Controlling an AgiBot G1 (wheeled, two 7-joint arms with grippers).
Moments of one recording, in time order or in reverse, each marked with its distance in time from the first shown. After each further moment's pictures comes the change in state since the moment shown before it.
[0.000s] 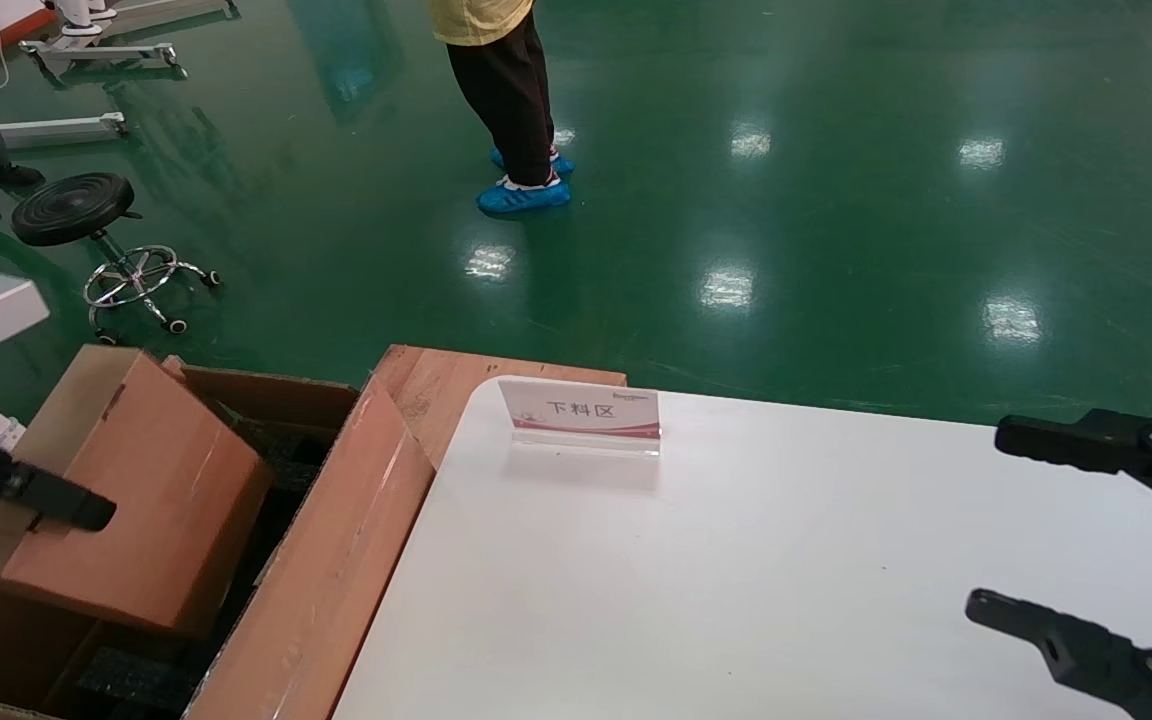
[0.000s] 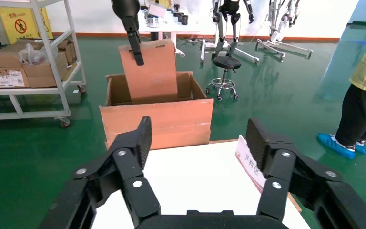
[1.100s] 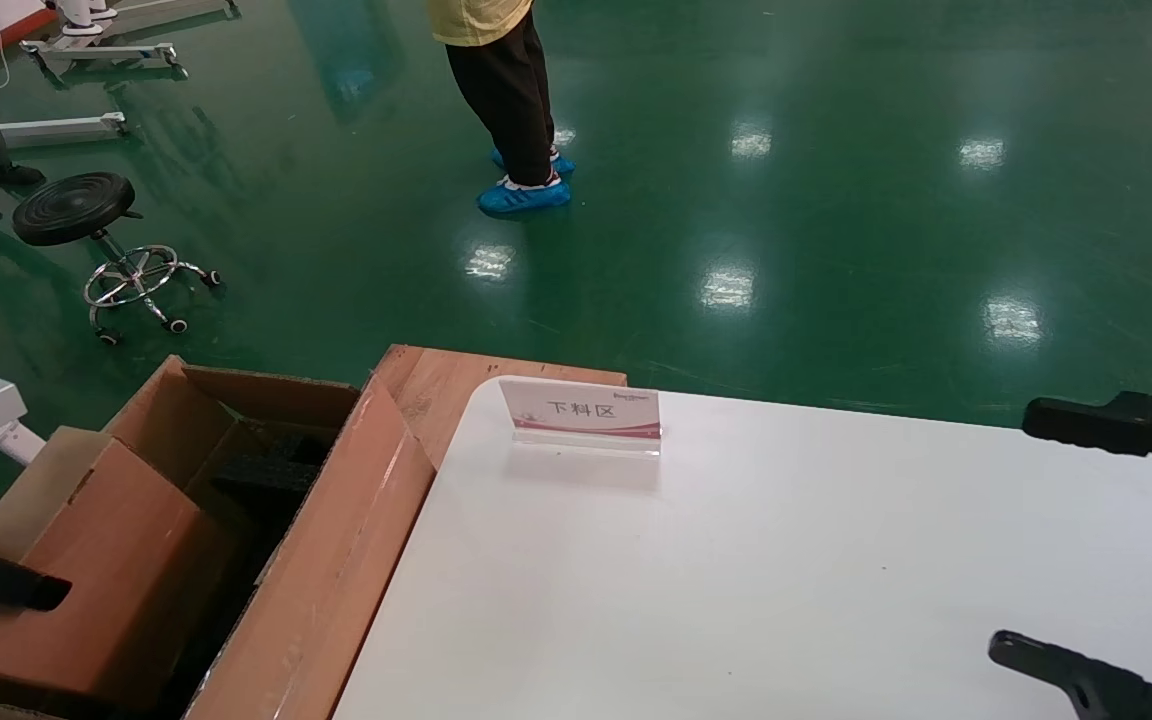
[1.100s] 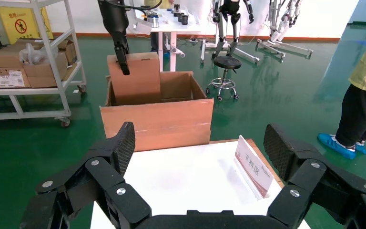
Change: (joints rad) left arm 0.029 -0.159 0.016 0.007 0.143 0.008 0.181; right arm 0.000 0.001 -0.002 0.000 0.001 0.001 -0.001
